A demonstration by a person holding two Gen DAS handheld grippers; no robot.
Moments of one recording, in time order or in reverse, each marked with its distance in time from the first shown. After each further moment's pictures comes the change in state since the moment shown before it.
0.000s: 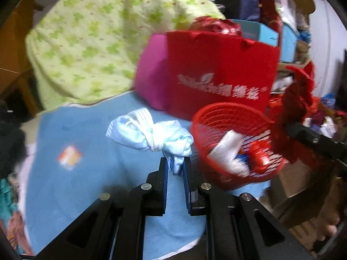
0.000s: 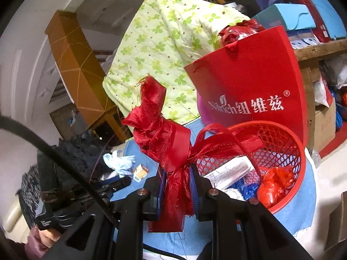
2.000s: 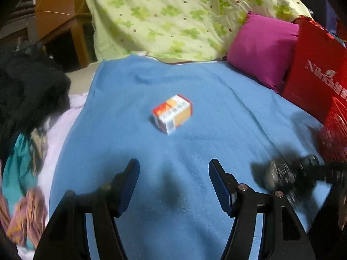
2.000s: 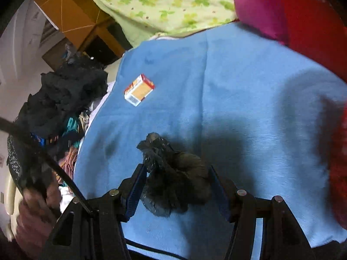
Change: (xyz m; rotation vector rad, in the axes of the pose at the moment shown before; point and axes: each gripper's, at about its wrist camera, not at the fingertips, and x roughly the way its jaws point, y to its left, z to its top) left arm 0.068 0.305 -0.096 -0.211 0.104 0.277; right arm 0.301 0.047 -0.125 -0.093 0.611 0.006
